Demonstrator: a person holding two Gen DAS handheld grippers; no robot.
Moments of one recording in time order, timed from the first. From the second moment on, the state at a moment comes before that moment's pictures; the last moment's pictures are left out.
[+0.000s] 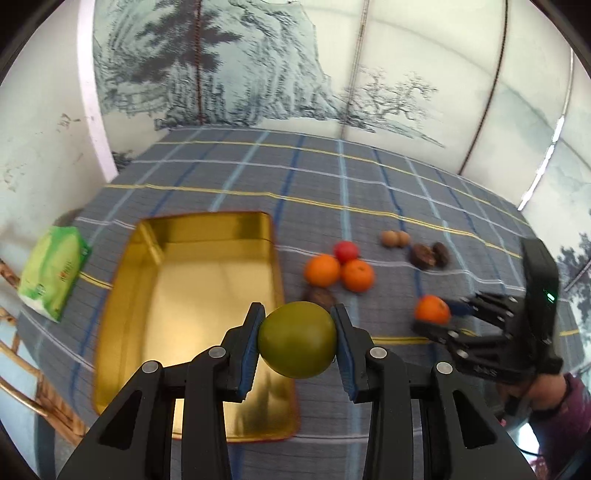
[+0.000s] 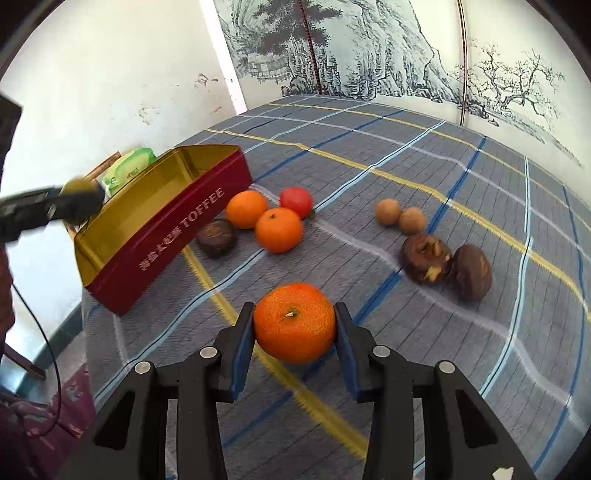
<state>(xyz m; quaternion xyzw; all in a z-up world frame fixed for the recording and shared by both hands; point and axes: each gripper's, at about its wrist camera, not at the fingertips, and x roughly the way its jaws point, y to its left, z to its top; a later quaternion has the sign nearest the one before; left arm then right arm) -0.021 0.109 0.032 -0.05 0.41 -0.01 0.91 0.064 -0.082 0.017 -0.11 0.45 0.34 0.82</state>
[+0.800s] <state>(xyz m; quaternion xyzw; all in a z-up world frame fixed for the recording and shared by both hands) 0.062 0.182 -0.018 0.04 0.46 0.08 0.89 0.059 -0.095 0.036 -0.08 0.44 0.32 0.84</state>
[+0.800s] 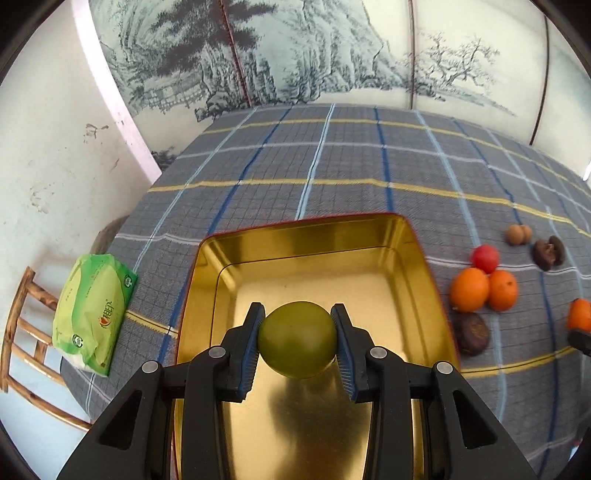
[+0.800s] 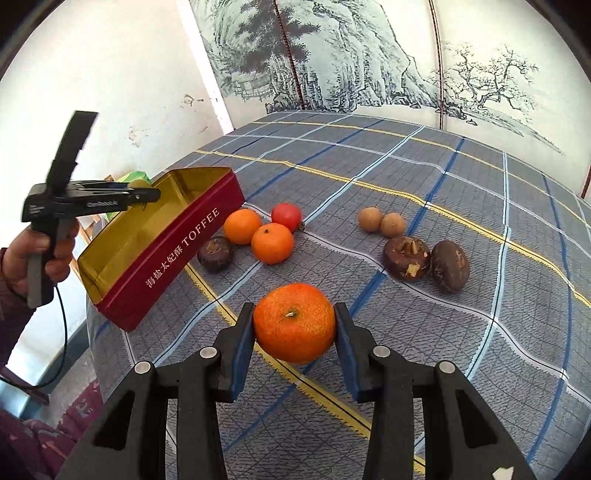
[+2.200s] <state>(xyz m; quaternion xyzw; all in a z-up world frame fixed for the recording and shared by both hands) 0.084 0.209 -0.028 0.07 0.44 0.10 0.89 0.066 -0.061 0.041 -0.09 0.45 0.32 0.83</state>
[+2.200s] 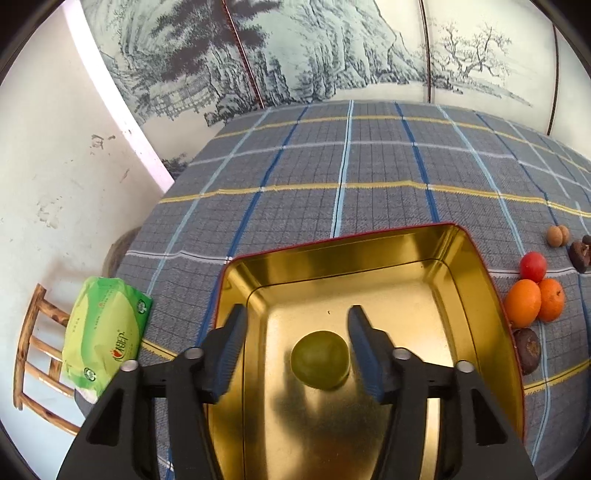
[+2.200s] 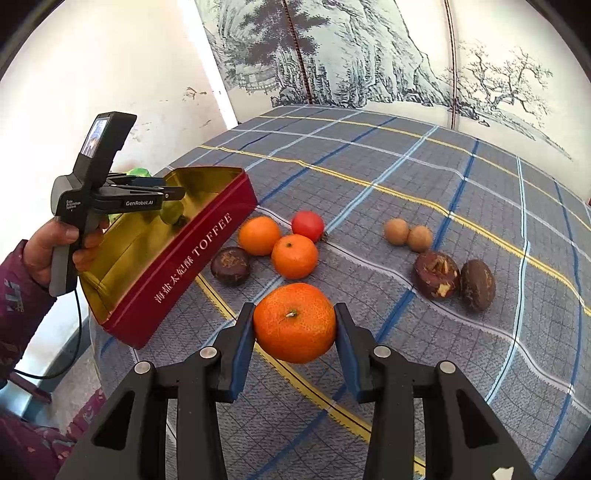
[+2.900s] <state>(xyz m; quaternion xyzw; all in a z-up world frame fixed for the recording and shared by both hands) -0.008 0.218 0.014 -0.02 0.38 0.12 0.92 0.081 0.054 0.066 -0.11 0.43 0.41 0.80</state>
